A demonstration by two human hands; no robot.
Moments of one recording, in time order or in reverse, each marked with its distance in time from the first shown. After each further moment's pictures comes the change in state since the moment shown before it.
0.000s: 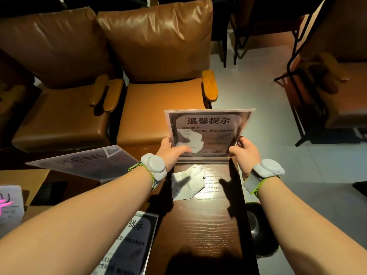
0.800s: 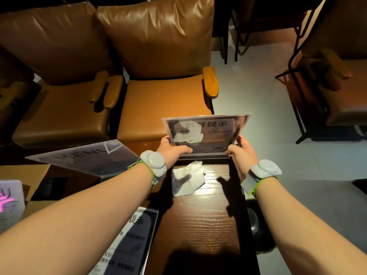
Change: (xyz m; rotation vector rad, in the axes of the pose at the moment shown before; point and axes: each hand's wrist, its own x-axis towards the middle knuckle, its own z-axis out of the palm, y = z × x) left_hand -0.002 -0.009 -0.002 0.055 0.029 -0.058; right_hand -0.010 0.001 0.002 -0.019 -0.081 0.050
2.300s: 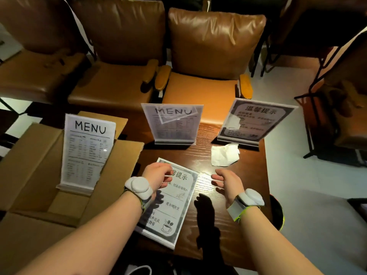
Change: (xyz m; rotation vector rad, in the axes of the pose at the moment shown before) left_hand -0.224 -0.148 -0.189 -0.336 0.177 -0.168; right_hand -0.242 0.017 0.175 0.183 -0.040 0.339
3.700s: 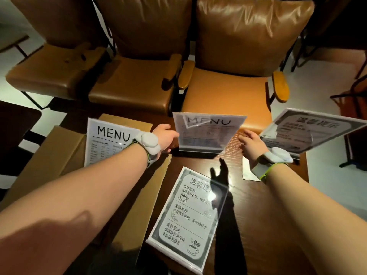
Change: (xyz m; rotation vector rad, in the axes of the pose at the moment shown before) left_hand 0.124 0.118 -0.062 0.291 0.079 0.108; right_hand 0.139 -0.096 0.084 -0.293 -0.028 -0.279
